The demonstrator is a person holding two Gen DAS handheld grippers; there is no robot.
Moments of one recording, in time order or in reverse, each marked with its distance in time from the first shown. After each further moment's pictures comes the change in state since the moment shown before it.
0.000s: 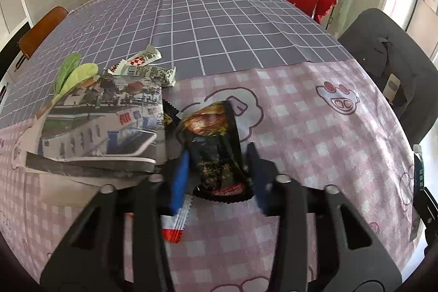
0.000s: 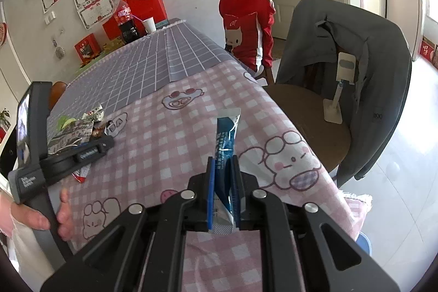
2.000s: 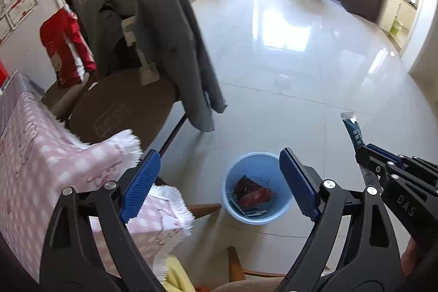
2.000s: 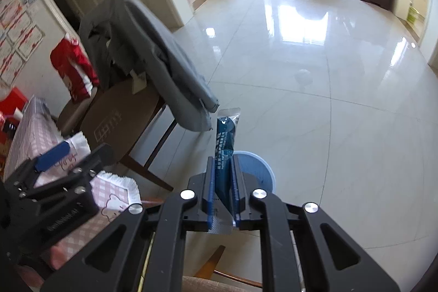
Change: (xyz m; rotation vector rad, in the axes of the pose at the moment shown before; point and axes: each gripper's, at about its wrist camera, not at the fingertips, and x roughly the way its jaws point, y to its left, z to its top) left arm -0.119 -0.365 -0.216 0.837 -0.035 -0.522; right arm -0.163 -0.285 -0.204 0.653 0.008 -0.468
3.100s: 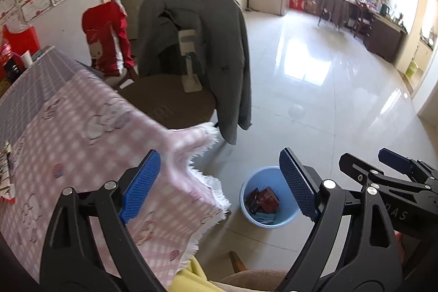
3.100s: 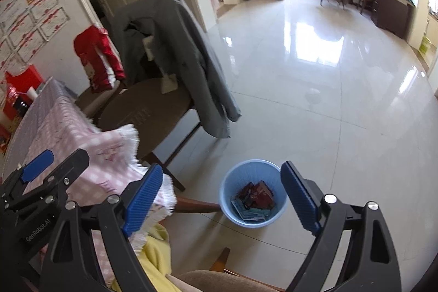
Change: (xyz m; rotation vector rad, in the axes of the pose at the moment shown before) left arm -0.090 0.084 -0.031 -0.178 -0.127 0.069; right arm -0.056 0.084 -0.005 -0.119 -0.067 0.029
